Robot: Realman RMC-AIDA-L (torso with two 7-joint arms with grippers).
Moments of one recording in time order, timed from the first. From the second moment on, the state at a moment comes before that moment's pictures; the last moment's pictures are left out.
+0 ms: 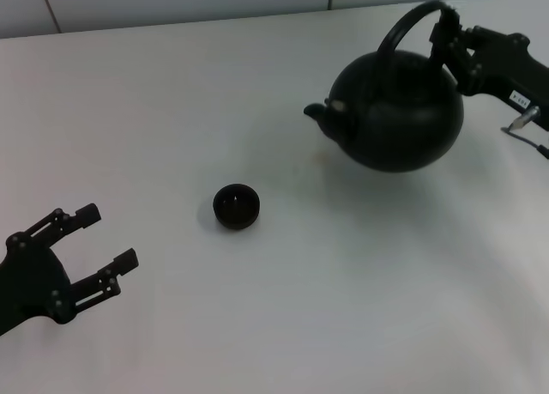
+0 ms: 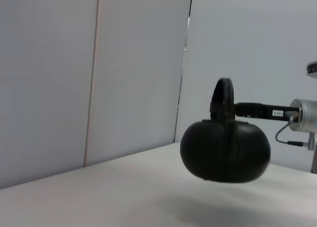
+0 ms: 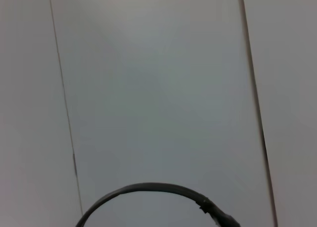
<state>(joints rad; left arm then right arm) -0.30 -2.07 0.40 0.39 2.01 1.71 -0.82 0.41 2.07 -0.68 -0.43 -1.36 -1.29 0.93</state>
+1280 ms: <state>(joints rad) -0.31 -2.07 0.39 0.38 2.01 1.70 -0.82 0.38 2.08 -0.68 -0.35 -1.38 -1.27 0.79</state>
